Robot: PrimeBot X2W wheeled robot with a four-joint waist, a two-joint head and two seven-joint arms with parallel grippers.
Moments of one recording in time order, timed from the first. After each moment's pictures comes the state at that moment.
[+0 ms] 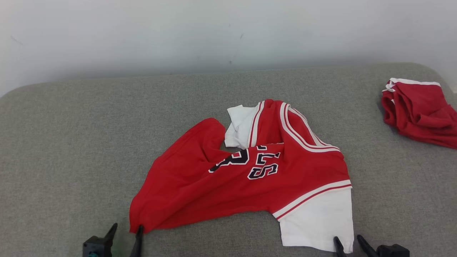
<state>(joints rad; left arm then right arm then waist) -0.18 0.20 -0.17 0.64 -0.23 -0.13 -0.25 -0.05 -0.17 0.17 0.60 0.31 0.13 -0.22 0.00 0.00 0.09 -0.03</state>
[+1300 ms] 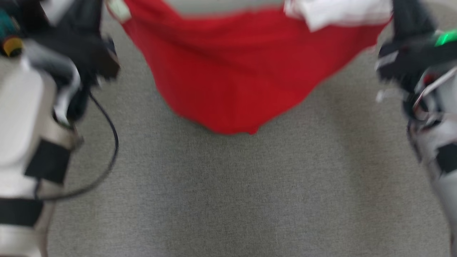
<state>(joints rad) -0.97 0.33 -0.34 0.45 -0.57 -0.13 -0.05 -0.84 -0.34 0.28 0.39 0.59 0.13 -0.19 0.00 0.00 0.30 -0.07</state>
